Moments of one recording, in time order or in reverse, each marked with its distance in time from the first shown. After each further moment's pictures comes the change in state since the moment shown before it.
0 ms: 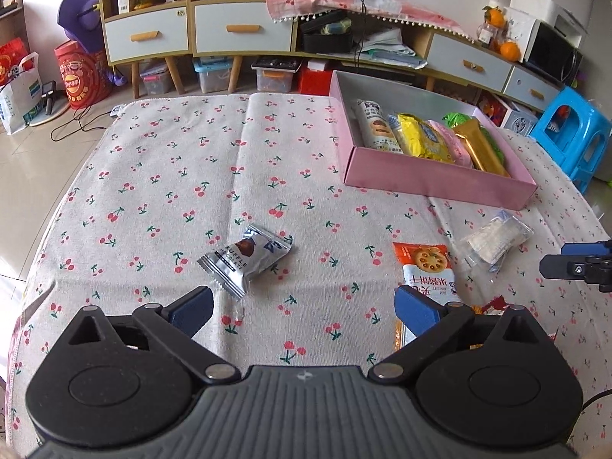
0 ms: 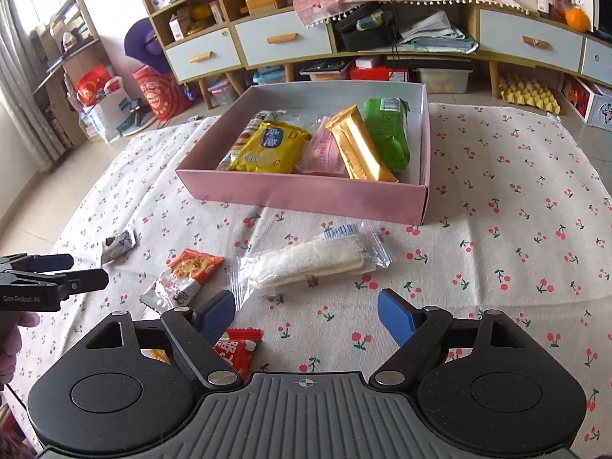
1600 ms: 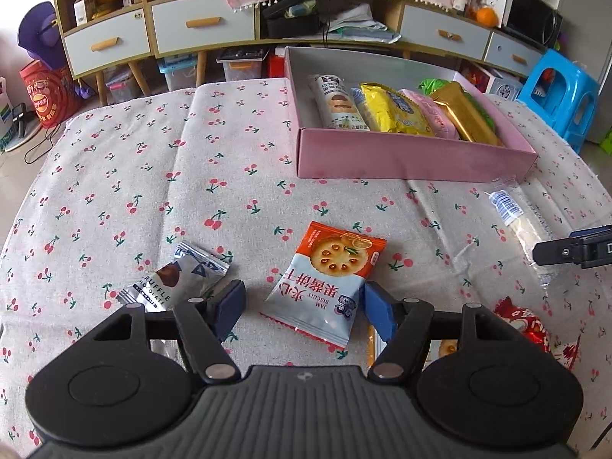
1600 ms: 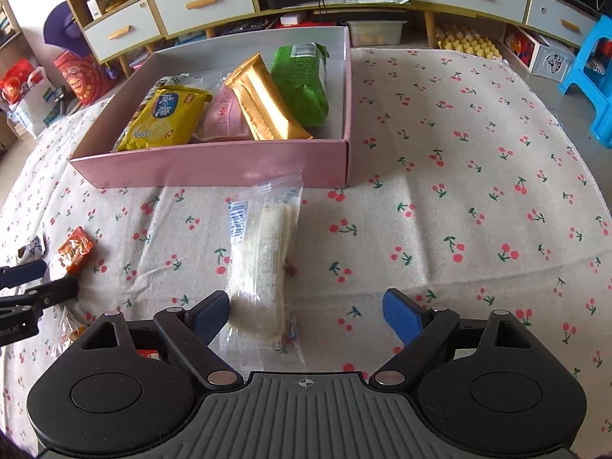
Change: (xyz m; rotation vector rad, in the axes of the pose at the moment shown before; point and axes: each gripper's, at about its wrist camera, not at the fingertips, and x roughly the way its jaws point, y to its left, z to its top) left arm 0.028 -0.026 0.009 0.101 0.036 -0.008; right arm 0.032 -0.036 0.004 0.113 0.117 -0.191
